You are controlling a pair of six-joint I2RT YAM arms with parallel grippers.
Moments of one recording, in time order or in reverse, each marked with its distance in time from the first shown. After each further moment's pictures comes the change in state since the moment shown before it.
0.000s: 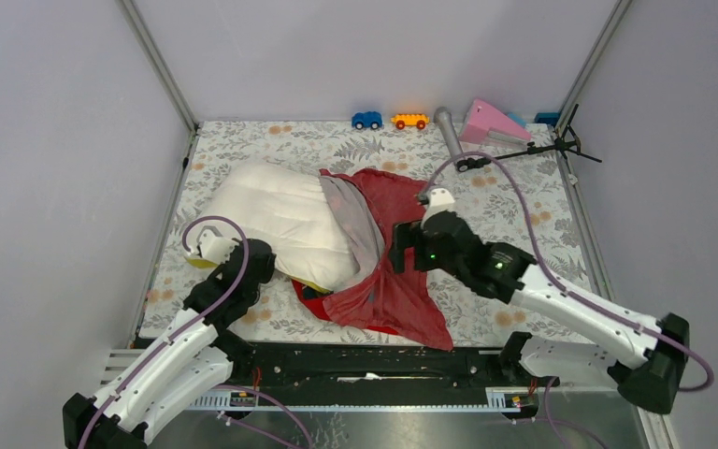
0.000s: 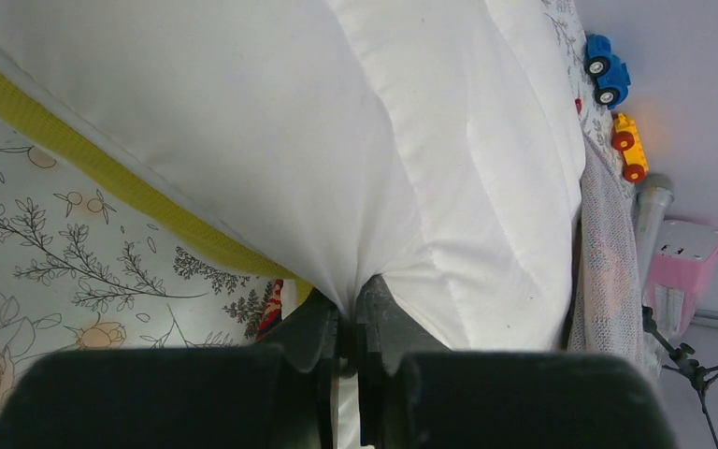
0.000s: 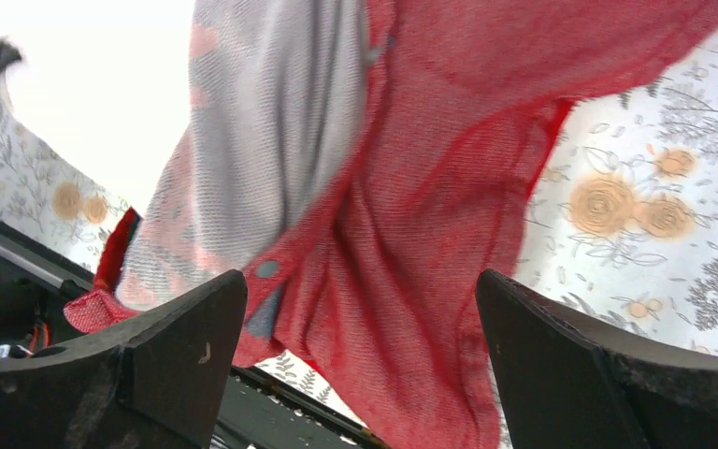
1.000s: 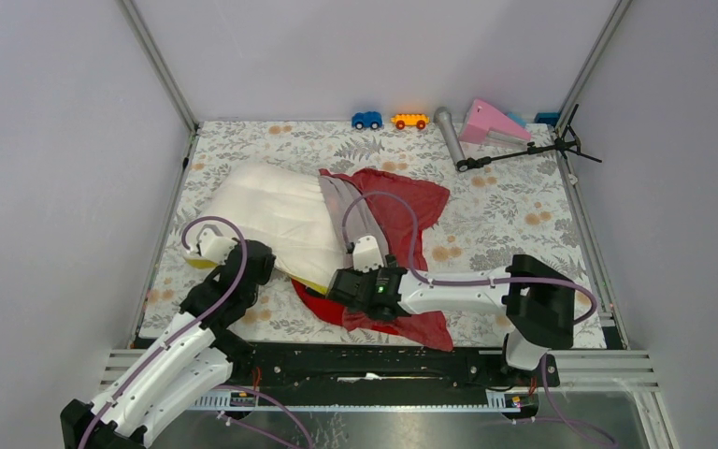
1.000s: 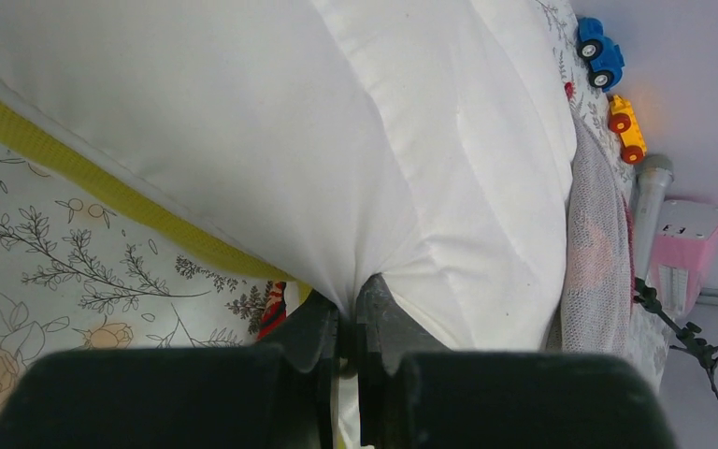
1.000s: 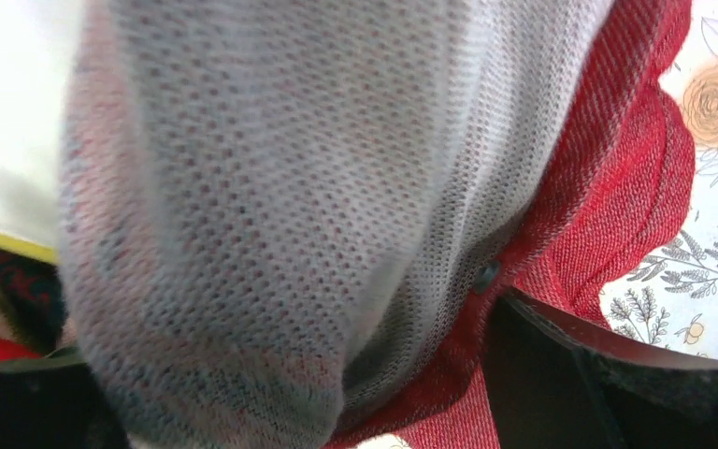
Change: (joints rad) left arm 0.000 -0.032 0.002 -0.003 0.014 0.055; right arm 0.426 0.687 0.240 -0.130 0.418 0.296
